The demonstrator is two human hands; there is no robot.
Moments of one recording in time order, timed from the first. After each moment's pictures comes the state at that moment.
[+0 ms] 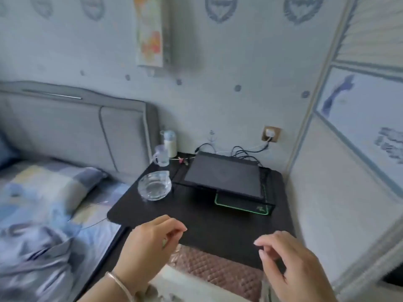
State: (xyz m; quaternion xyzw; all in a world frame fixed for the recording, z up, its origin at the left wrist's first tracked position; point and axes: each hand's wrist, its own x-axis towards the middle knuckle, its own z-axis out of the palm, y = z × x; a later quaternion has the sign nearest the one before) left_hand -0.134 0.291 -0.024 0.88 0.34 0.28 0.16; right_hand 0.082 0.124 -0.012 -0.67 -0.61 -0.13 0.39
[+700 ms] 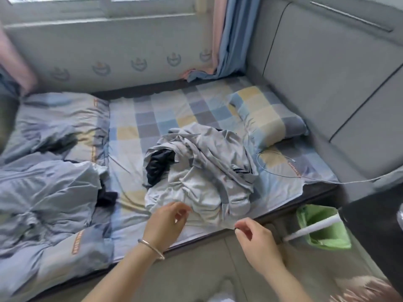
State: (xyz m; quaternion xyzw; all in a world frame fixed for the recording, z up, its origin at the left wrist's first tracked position) left_hand -0.659 0.346 -0.188 0.53 0.78 0.25 0.21; right_hand -0.431 0.414 -0.181 -0.53 -0.75 0.39 0.13
